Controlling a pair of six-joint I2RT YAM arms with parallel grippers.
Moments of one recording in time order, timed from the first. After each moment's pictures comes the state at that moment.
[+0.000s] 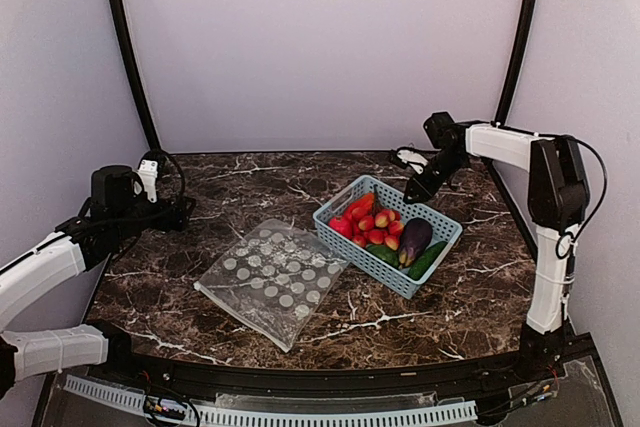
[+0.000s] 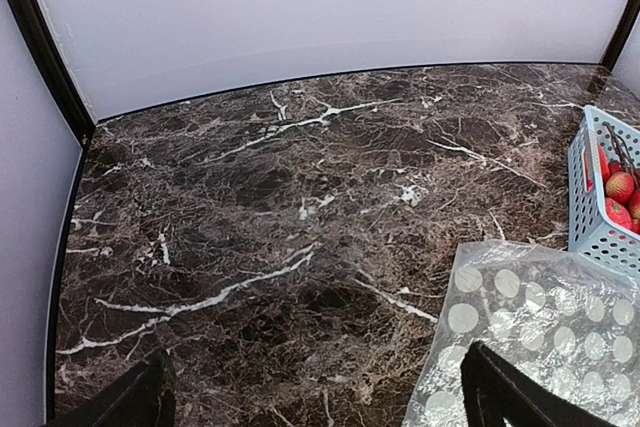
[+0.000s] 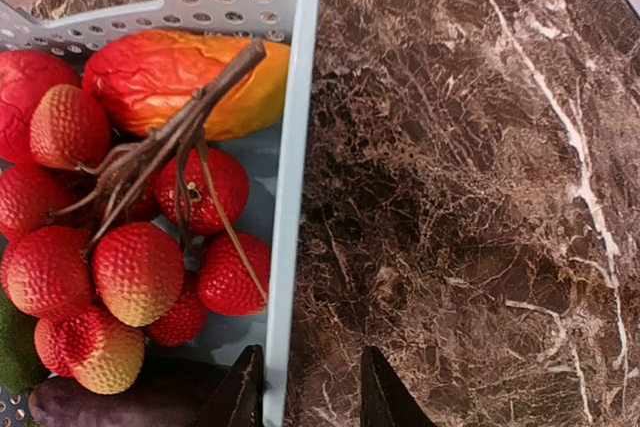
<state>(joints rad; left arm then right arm) -0.27 0.90 0.60 -0.15 -0.06 -0.04 0.31 2.05 1.68 -0.82 -0.33 -0.57</state>
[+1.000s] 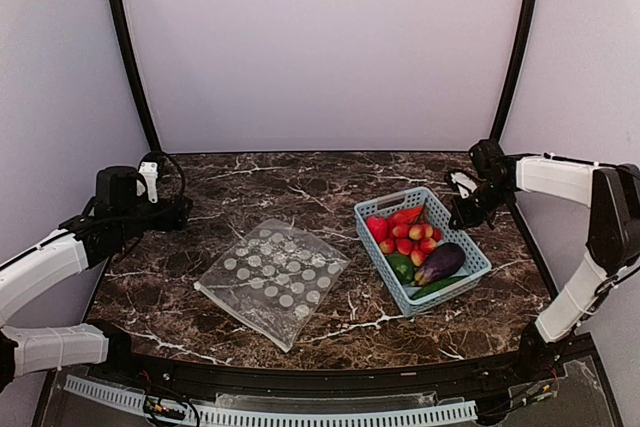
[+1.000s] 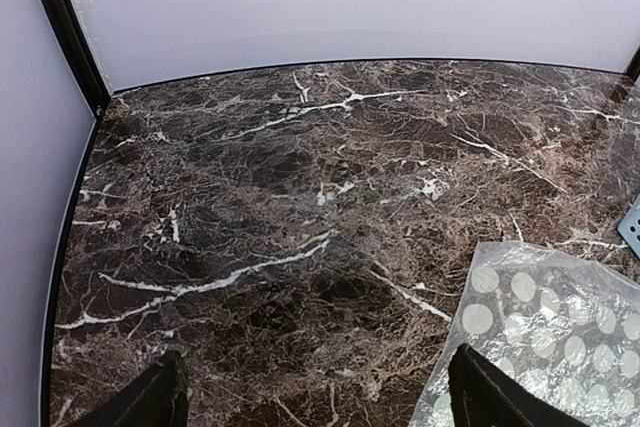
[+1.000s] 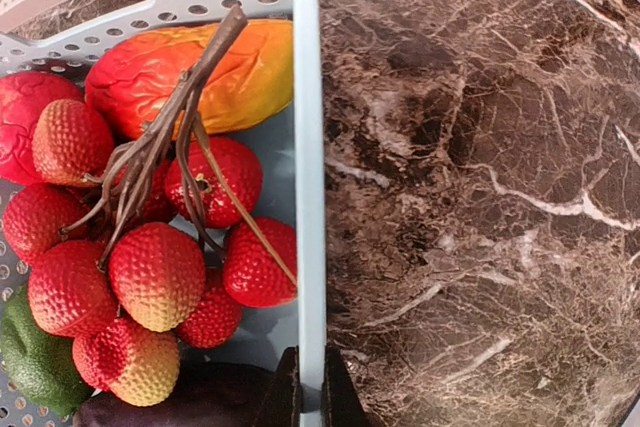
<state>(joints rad) -0.28 0.94 0.60 -0.16 -0.11 -0.10 0.20 1.60 1.09 -0.68 -0.18 -0.07</state>
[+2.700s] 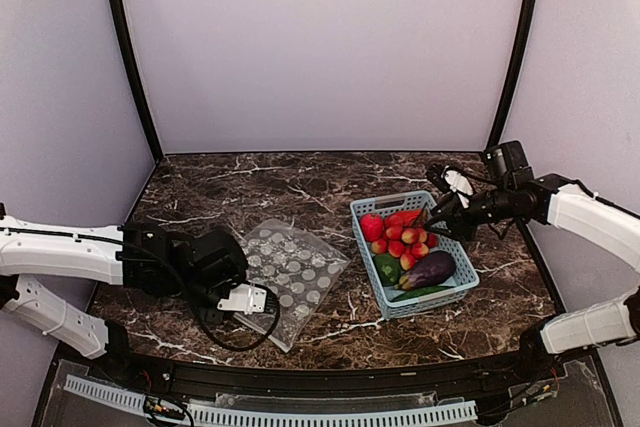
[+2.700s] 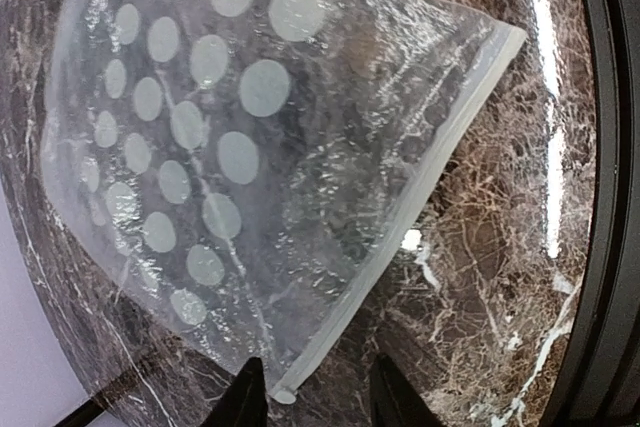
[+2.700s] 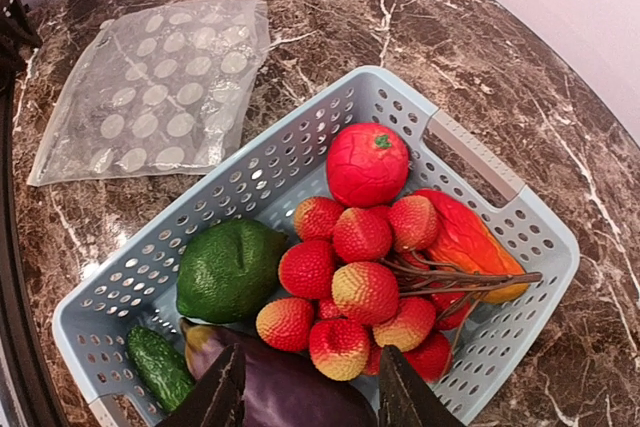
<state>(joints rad) -1.15 1.21 0.85 -0.83 -0.28 0.58 0.35 1.19 0.87 -0.52 -0.55 -0.49</state>
